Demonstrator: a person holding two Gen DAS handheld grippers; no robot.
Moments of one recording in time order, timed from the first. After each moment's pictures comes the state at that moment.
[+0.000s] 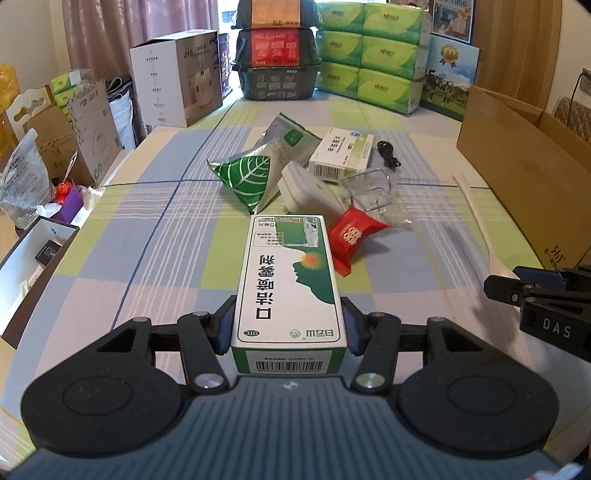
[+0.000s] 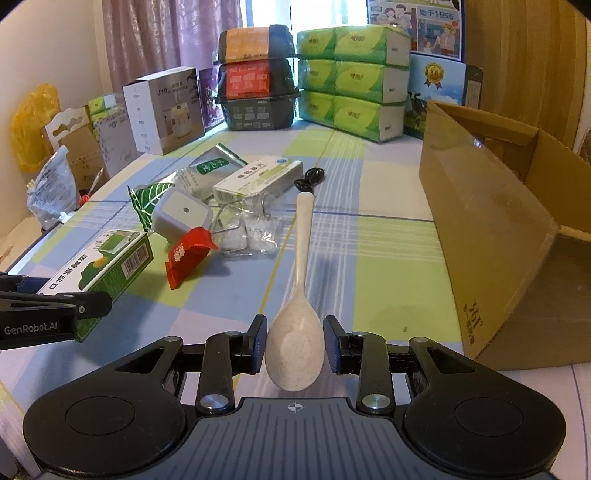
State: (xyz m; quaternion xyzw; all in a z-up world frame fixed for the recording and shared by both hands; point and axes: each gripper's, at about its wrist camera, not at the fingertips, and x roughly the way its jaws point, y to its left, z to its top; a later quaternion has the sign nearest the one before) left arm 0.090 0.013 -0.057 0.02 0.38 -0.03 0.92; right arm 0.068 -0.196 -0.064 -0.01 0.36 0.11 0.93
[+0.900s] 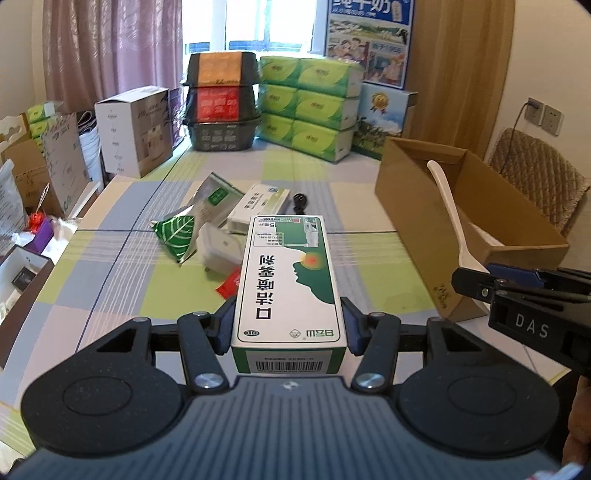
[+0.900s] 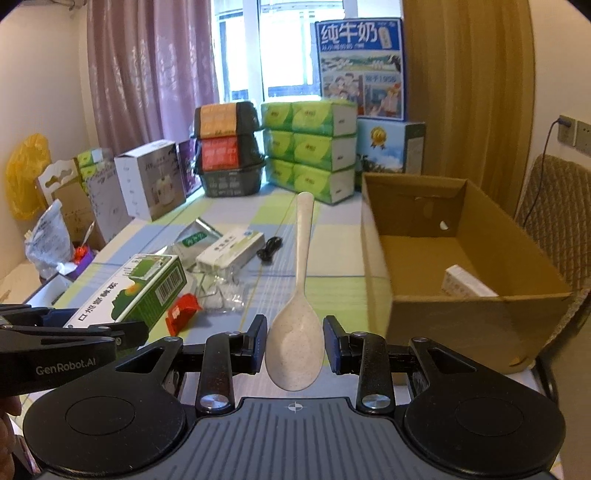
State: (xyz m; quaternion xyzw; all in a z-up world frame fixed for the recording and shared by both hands) left arm 0.036 -0.057 0.022 0.00 0.34 -0.09 0.94; right arm 0.003 -0.246 0.033 0.01 0.29 0.07 0.95
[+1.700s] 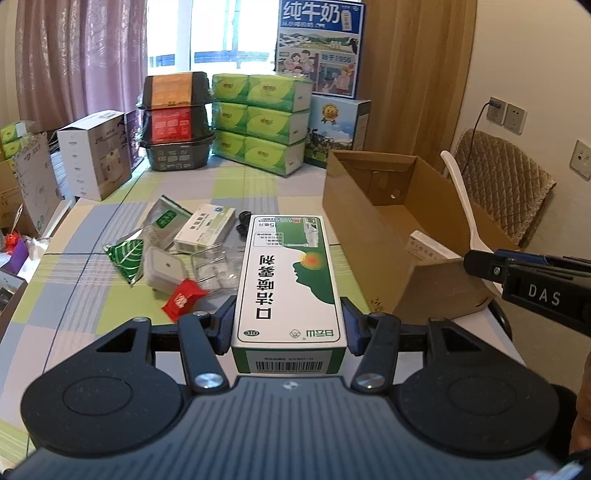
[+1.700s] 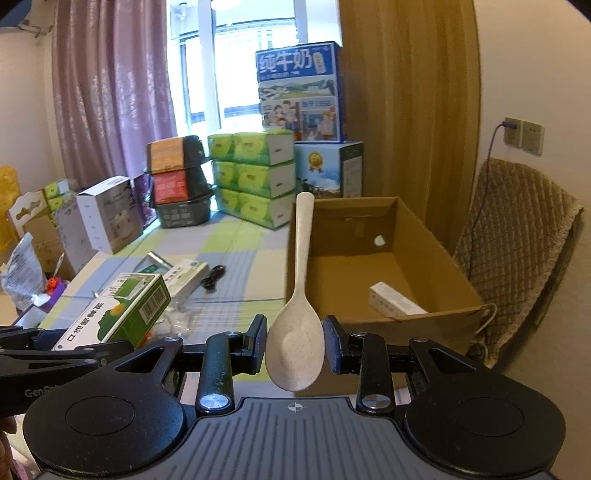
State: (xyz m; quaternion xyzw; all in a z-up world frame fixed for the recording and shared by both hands) left arm 0.022 -0.115 0.049 0.01 0.32 -0.14 0.94; right arm -0.020 -0.316 0.071 0.03 0.27 0.02 0.96
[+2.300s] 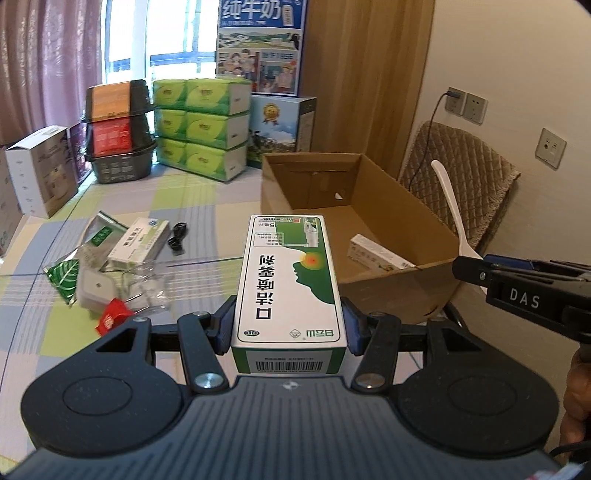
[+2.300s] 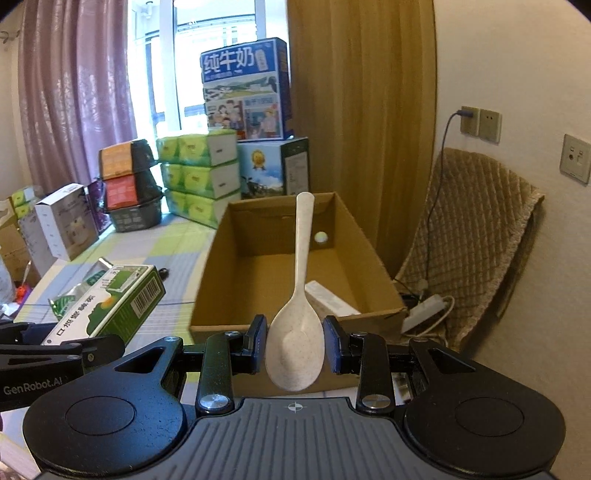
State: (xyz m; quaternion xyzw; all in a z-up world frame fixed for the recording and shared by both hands) left arm 0.033 -0.188 0.055 0.02 0.32 -0.19 0.93; right arm -0.018 -0.387 0.075 0.04 0.28 -0.03 0.96
